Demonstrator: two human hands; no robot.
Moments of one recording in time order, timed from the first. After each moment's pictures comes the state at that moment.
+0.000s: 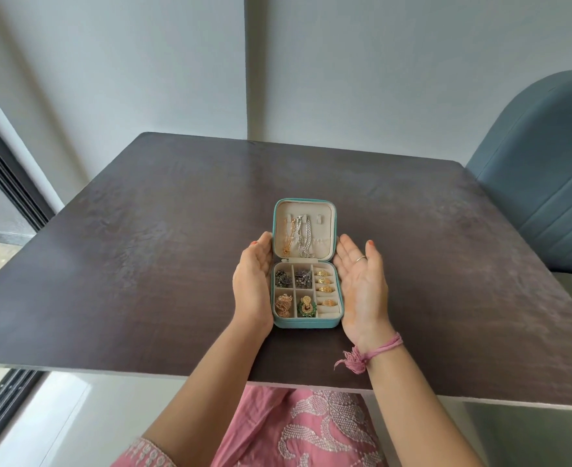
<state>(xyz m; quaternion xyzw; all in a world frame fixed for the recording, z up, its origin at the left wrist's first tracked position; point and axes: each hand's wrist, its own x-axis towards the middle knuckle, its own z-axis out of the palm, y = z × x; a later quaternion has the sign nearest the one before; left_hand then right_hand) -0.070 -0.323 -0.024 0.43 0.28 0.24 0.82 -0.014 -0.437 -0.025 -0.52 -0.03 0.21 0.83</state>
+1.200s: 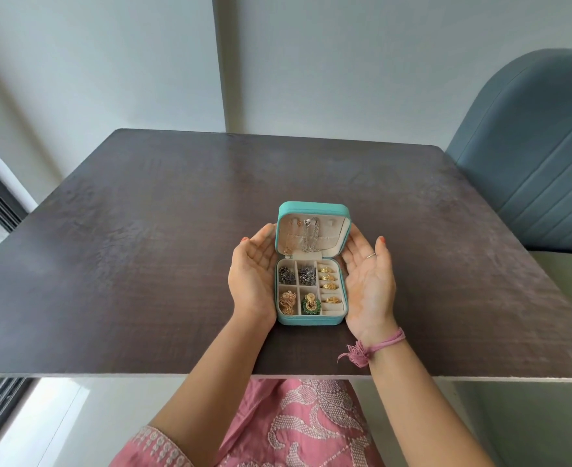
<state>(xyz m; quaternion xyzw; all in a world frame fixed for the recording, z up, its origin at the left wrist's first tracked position) -0.059 -0.352 -0.026 0.34 0.26 0.26 0.87 -0.005 -0.472 -0.035 -0.45 -0.02 0.16 0.88</state>
